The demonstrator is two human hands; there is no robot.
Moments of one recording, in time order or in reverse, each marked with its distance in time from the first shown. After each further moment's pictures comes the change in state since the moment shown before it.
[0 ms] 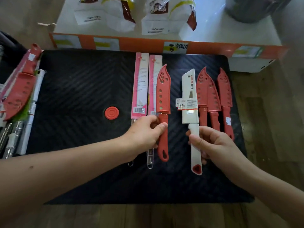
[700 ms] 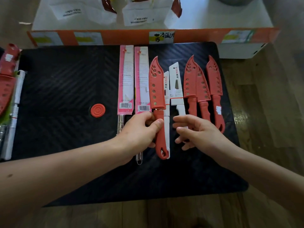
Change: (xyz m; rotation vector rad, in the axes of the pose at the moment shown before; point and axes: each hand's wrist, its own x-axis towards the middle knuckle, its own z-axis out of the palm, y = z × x) left_hand -0.003 0.005 0.021 0.015 0.008 0.011; right_hand 0.022 0.012 -0.006 -0.020 -0.005 0.036
